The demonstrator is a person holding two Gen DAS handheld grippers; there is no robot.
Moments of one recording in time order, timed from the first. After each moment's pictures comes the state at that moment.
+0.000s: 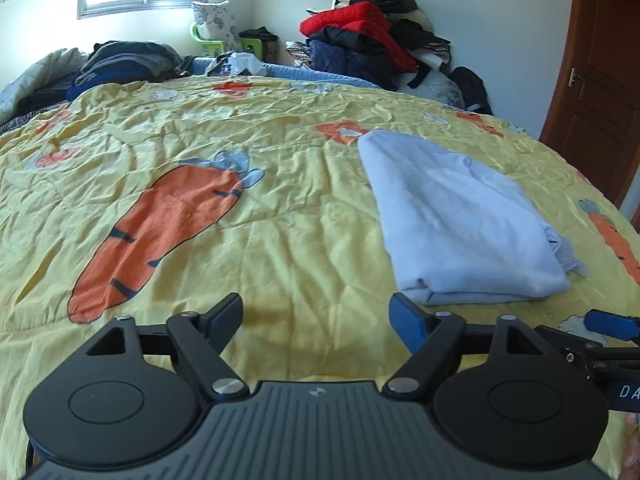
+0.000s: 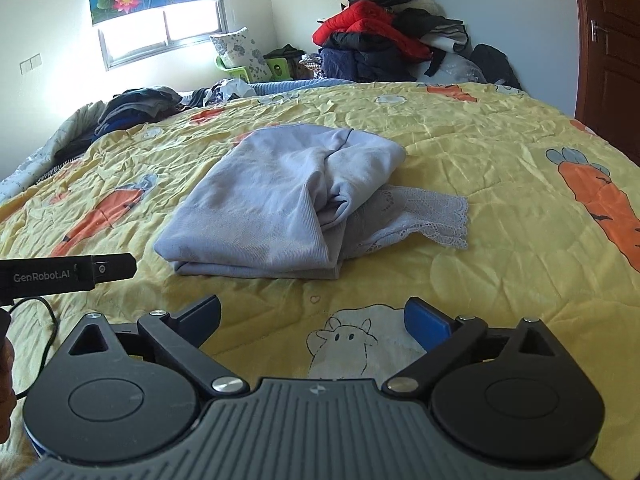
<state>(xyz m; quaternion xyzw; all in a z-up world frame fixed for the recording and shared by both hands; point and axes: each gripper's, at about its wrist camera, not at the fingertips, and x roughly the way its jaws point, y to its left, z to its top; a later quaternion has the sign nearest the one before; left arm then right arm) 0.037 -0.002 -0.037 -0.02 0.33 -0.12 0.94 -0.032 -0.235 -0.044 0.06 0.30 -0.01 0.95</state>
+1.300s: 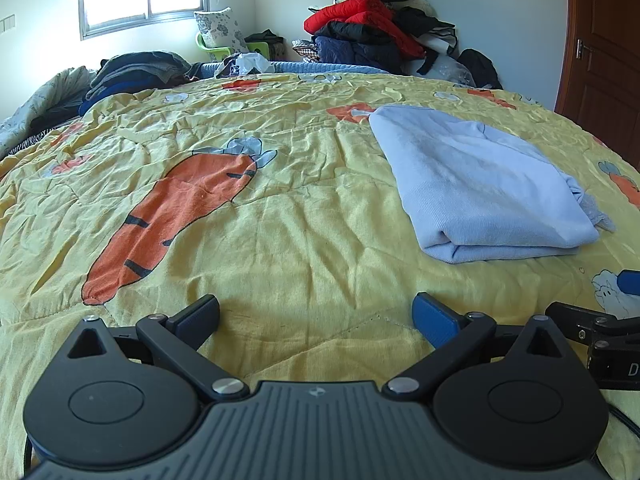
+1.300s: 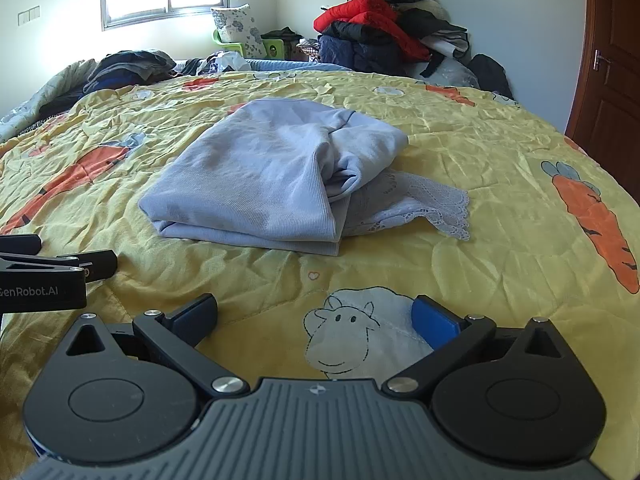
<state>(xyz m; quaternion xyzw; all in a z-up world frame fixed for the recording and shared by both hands) 0.026 -0.008 -0.054 0.04 0.32 -0.10 0.94 -0.027 -0.217 -0.054 0.00 0.32 -0.03 0.95</state>
